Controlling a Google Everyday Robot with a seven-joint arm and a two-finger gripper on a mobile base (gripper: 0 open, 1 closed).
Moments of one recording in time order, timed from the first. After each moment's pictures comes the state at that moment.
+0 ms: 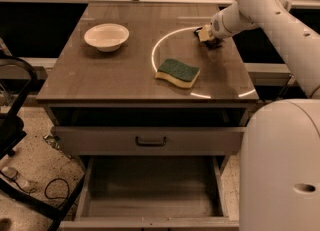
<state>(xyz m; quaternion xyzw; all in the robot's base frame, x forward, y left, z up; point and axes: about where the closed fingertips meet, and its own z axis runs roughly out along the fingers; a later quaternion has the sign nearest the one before) 0.836 -0.183 0.836 -0.20 0.89 0.12 0.39</state>
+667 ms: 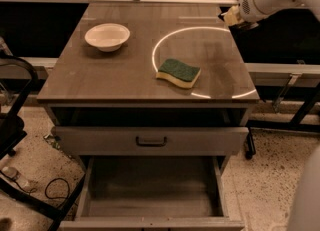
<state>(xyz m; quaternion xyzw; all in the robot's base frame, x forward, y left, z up) 0.766 -0.242 0.931 -0.20 0.89 0.03 0.41</state>
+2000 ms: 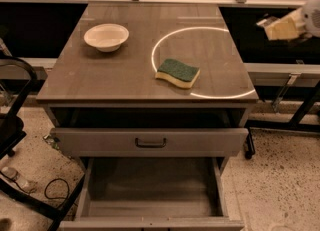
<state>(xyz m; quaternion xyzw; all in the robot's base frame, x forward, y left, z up) 0.617 -0.303 0.982 -0.25 0.86 -0.01 0.44</state>
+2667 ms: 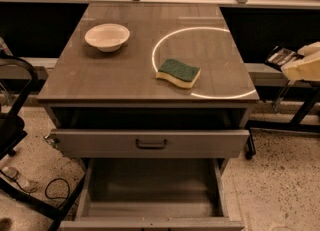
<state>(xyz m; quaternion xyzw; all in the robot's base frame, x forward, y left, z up) 0.505 -0.311 0.964 -0.34 0.83 0.00 0.43</state>
